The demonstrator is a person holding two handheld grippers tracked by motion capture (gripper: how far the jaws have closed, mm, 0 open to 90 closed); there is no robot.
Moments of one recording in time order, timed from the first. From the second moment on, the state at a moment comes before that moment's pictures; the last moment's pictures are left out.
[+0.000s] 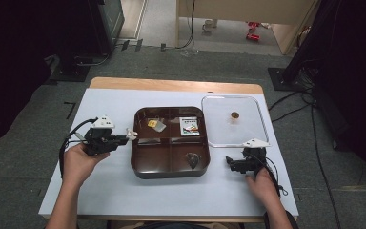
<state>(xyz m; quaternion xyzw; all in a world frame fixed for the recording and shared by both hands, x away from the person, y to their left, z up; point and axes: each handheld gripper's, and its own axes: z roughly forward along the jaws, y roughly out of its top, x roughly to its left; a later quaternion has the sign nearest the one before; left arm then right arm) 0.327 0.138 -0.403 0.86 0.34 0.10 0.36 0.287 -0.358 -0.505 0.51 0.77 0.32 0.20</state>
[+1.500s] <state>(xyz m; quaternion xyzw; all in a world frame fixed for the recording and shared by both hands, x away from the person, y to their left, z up) 0.361 0.172 -0.459 0.85 0.42 0.09 0.29 0.286 -0.357 -0.505 0.51 0.77 0.32 0.20</state>
